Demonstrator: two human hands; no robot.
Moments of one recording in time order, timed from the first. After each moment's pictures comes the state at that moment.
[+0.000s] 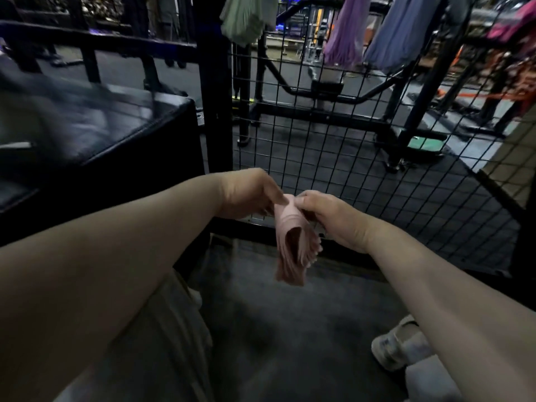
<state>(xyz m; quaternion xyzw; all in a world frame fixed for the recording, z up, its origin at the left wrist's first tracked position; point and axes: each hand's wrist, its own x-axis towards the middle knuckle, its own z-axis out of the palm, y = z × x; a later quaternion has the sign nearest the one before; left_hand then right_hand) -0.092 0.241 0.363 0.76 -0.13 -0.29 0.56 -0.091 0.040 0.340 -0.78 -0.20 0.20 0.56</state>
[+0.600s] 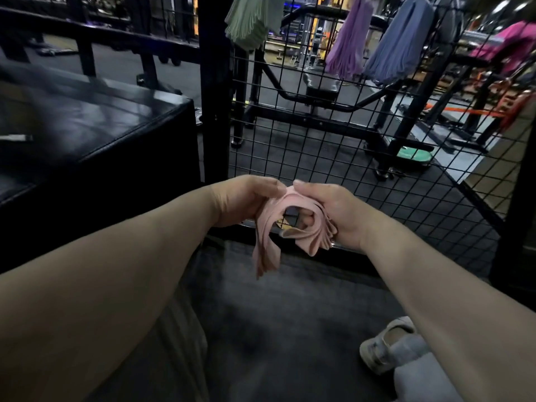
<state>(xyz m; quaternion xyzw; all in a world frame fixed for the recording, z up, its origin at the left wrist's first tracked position) -0.097 0.250 0.349 0.68 -0.14 -0.22 0.68 -0.100 0.052 0.371 -0.67 -0.09 0.29 0.68</state>
